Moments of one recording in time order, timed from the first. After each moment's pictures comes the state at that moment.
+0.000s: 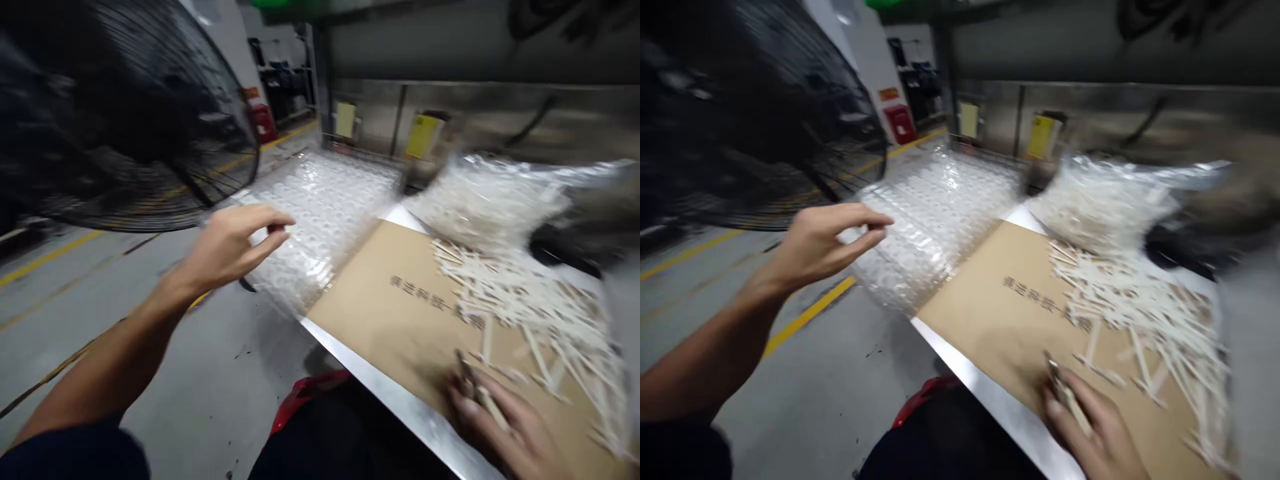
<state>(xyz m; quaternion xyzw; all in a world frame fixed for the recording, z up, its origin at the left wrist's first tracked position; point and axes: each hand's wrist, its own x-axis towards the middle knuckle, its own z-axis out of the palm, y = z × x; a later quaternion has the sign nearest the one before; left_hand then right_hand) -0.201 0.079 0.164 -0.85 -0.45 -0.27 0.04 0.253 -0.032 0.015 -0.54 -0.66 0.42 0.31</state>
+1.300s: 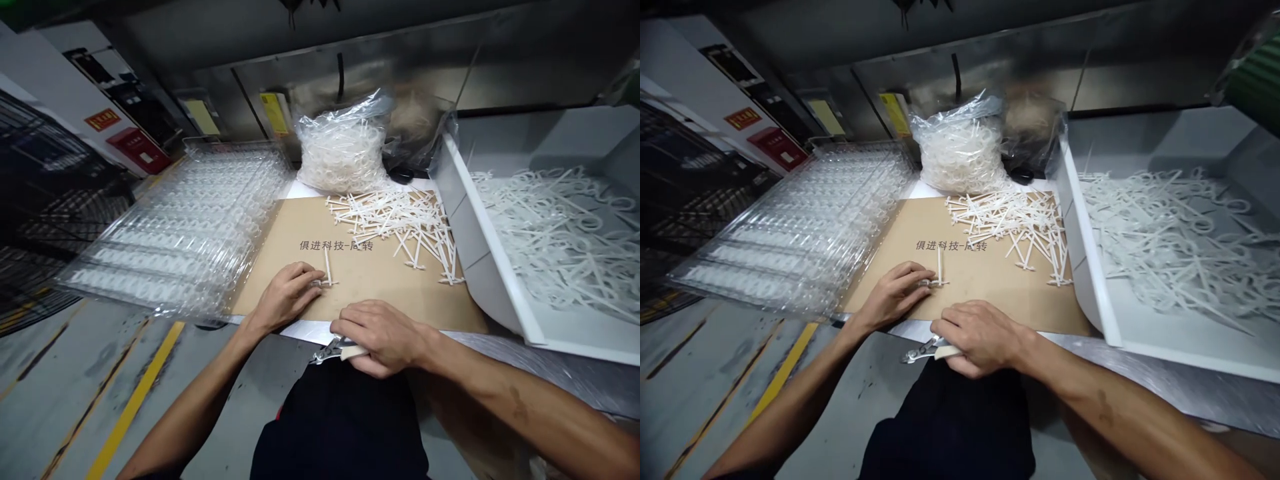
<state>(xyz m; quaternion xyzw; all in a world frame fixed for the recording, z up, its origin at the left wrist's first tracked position) -0.020 0.053 0.020 -0.91 -0.31 -0.22 -0.18 0.233 -0.034 0.014 -0.24 -0.93 0.12 0.23</state>
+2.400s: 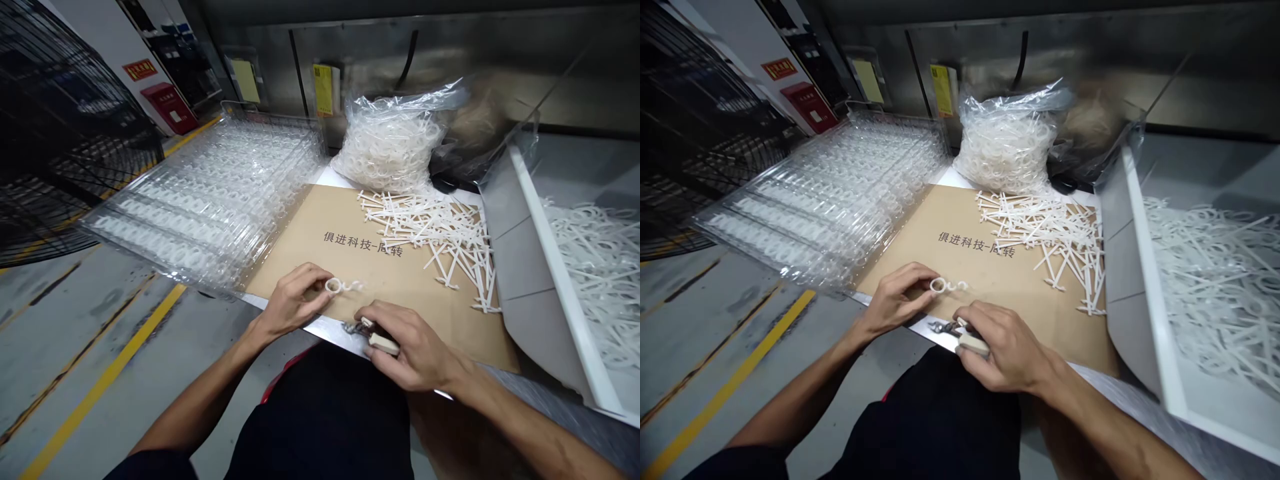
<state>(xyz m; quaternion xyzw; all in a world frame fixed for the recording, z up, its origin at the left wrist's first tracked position) -0.025 0.022 0.020 -0.83 -0.39 -0.32 -0.23 0.236 -0.035 0.025 -0.31 -0.84 0.30 0.33</state>
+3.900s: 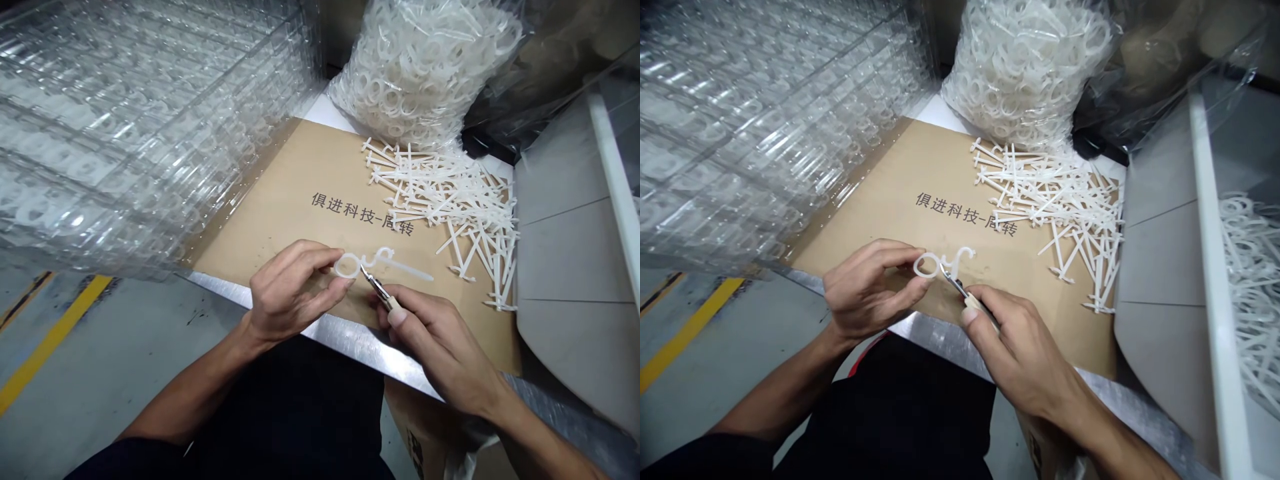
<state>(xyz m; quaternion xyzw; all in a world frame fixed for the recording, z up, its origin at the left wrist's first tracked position) 0.021 0.014 0.011 -0.77 -0.39 -0.49 -0.09 0.247 -0.033 0.058 -0.51 -0.65 0.52 0.22</state>
